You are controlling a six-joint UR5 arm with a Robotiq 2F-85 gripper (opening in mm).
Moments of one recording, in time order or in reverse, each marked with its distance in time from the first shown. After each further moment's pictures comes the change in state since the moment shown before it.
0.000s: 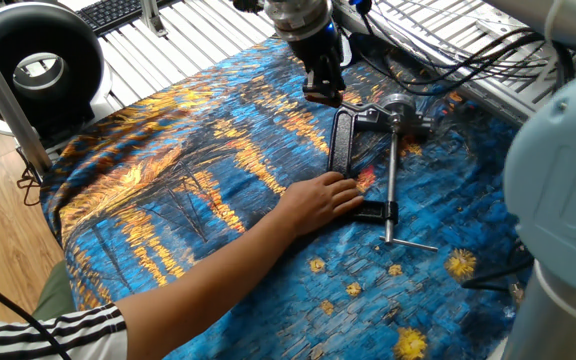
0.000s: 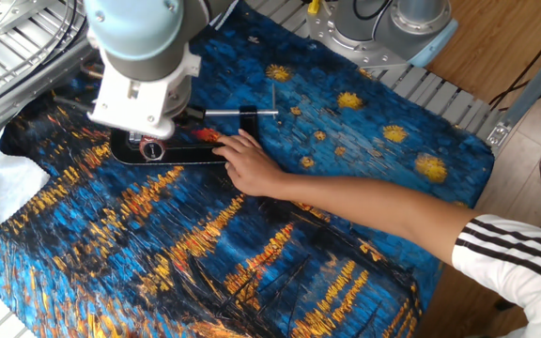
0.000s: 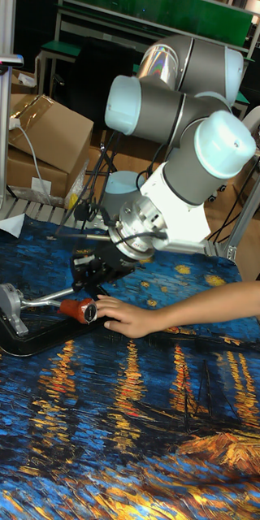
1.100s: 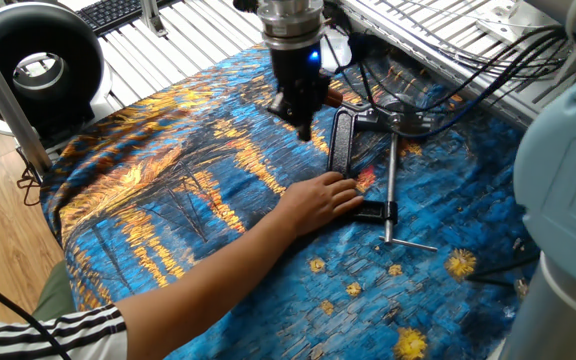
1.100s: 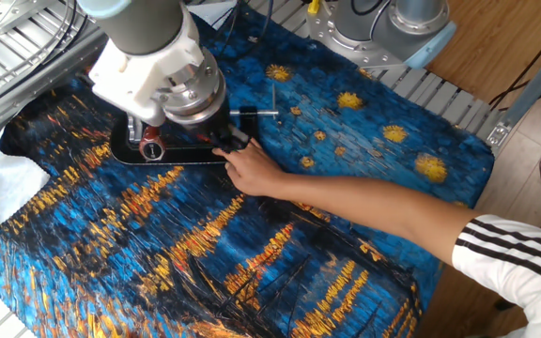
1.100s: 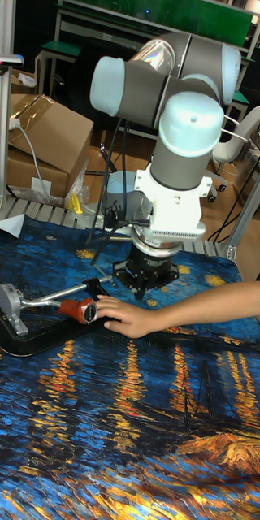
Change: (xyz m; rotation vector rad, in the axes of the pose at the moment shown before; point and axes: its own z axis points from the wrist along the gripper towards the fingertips) arm -0.046 0.105 -0.028 -0.426 -0.150 0.311
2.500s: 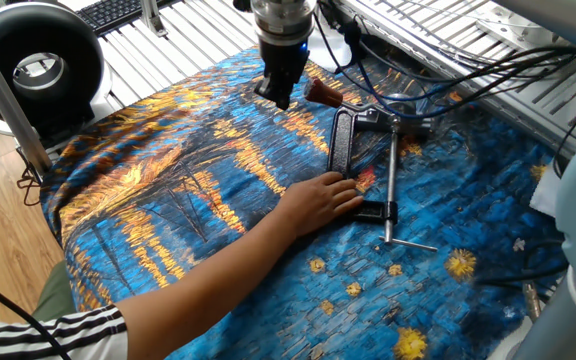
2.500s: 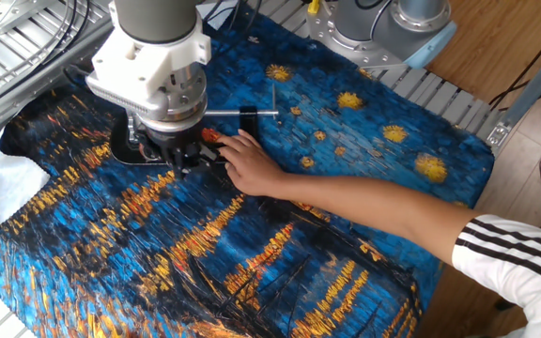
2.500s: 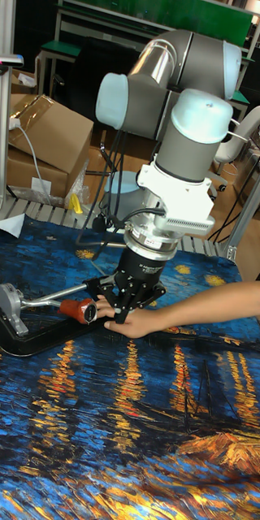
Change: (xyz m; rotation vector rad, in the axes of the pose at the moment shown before) arm -0.053 -0.042 -0.010 0.181 -0.193 -0.159
